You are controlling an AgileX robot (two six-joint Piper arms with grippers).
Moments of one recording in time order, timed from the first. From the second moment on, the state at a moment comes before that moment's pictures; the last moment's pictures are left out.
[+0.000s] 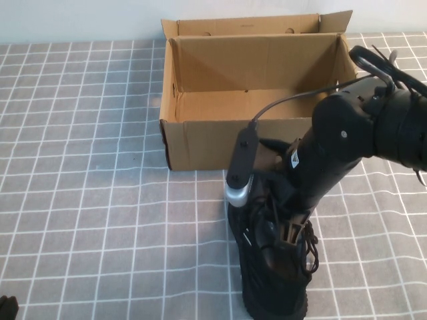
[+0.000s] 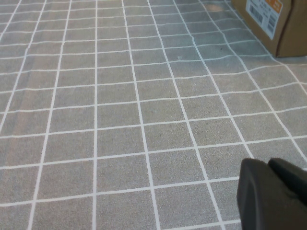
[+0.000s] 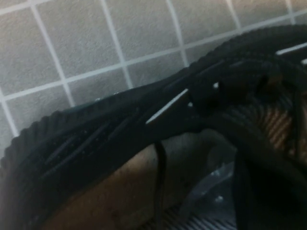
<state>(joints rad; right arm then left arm) 0.68 1.74 -1.30 0.12 0.86 -0.68 -0.11 -0.01 0.03 -0.07 0.39 0.13</state>
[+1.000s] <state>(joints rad) 0.68 1.38 -1.60 0.20 1.26 -0.69 -0.11 -0.01 0.03 -0.07 0.39 0.13</state>
